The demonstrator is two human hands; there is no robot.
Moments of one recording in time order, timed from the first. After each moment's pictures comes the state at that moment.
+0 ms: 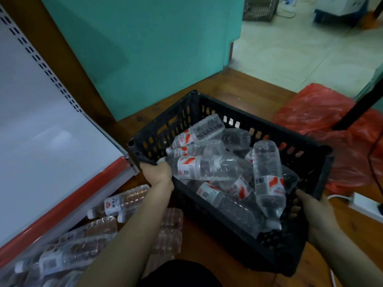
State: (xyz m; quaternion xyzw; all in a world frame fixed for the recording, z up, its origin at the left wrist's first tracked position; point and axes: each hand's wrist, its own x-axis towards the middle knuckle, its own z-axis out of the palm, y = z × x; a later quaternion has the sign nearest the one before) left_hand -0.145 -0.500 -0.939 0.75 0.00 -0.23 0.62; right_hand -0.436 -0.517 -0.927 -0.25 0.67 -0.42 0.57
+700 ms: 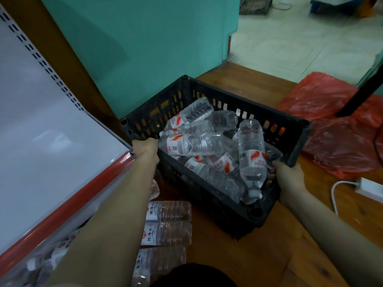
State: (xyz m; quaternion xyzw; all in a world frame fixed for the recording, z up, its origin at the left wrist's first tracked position) left_hand -0.074 -0.518 -0.931 0.77 -0.02 -0.29 0.56; right_hand -0.372 -0.529 -0.936 -0.27 0.64 -0.43 0.57
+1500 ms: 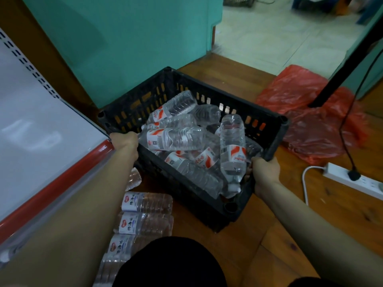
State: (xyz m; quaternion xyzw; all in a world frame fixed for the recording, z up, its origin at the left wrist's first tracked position) left_hand -0.082 -0.506 -0.943 0.81 -0.05 -0.23 0.53; right_hand -0.382 -0.508 -0.935 -0.25 0.65 -0.44 0.56
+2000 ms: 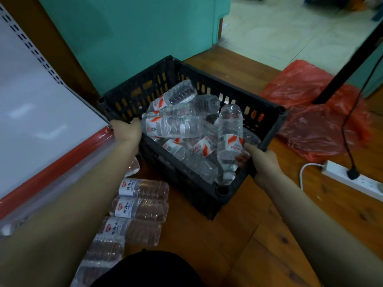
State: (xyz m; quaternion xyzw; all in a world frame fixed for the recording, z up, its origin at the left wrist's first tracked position) left_hand -0.110 -0.485 -0.936 0.82 -0.15 -0.19 0.51; right_hand -0.402 -0.509 -0.931 -0.30 0.62 -0.36 0.63
